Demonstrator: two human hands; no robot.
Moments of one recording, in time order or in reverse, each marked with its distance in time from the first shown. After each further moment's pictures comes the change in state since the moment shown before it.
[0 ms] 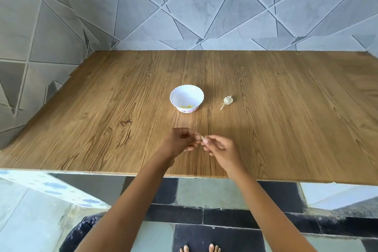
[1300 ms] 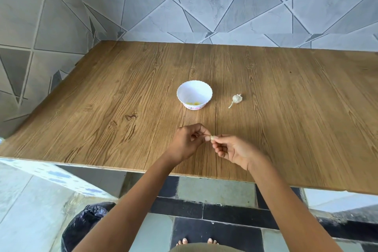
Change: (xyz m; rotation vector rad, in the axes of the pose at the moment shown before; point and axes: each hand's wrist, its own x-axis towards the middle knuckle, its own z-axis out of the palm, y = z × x) left_hand 0.013 -0.014 0.001 0.400 0.039 0.465; right_hand 0.028 -0.022 -0.020 0.463 -0.349 0.538
